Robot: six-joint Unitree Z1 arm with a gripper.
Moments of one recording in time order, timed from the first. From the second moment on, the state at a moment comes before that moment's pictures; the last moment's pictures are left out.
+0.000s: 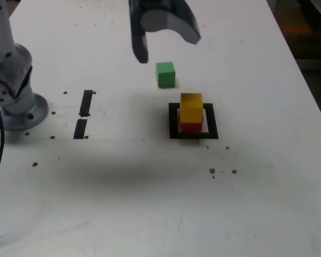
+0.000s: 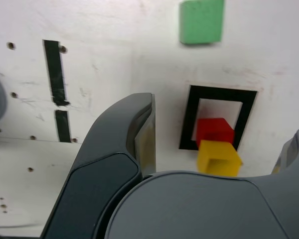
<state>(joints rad) -0.04 1.67 -1.40 1.28 0.11 -0.08</state>
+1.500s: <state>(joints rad) 0.35 1.96 -1.29 1.02 -0.01 0.37</state>
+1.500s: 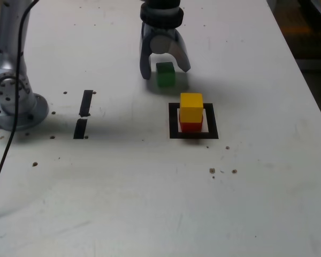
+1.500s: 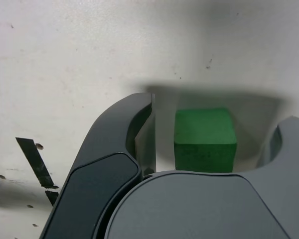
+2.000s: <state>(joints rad) 0.35 1.95 -1.29 0.97 -0.02 0.39</state>
